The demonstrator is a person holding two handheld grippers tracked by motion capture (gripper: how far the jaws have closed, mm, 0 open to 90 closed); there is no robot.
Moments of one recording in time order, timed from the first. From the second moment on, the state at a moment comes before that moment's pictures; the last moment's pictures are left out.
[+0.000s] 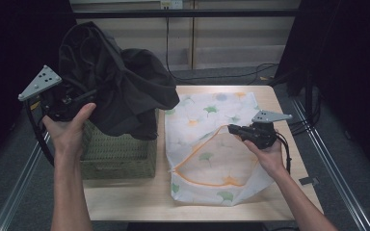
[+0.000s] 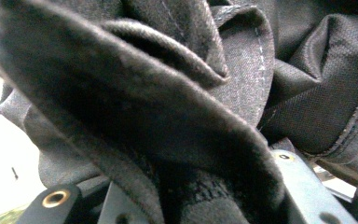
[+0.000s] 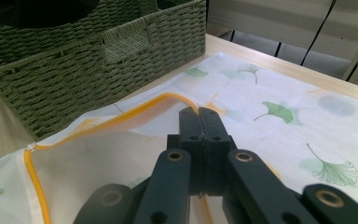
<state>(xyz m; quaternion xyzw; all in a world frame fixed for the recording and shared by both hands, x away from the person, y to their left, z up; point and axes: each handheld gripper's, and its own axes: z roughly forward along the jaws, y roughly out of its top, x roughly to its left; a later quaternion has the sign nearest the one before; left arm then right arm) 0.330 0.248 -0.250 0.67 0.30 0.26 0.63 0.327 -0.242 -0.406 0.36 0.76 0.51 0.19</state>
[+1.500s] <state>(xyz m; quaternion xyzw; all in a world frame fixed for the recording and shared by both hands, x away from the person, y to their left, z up) 0.297 0.115 -0.306 0.73 0.14 0.12 0.65 0.354 -0.231 -0.402 0.36 0.74 0.54 0.16</state>
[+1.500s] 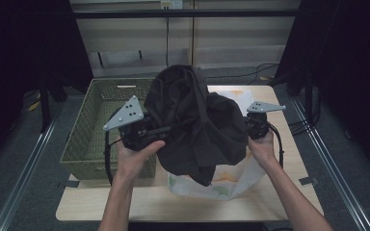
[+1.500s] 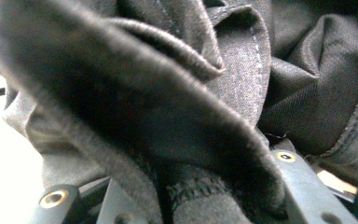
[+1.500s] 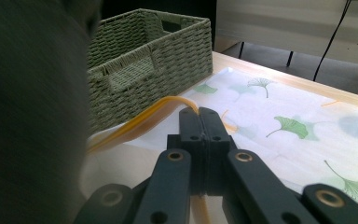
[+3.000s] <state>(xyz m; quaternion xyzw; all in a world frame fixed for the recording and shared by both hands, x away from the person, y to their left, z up) 0.296 0.021 -0.450 0.88 0.04 0.10 0.46 0.356 -0.224 -0.426 0.37 0.77 0.49 0.14</state>
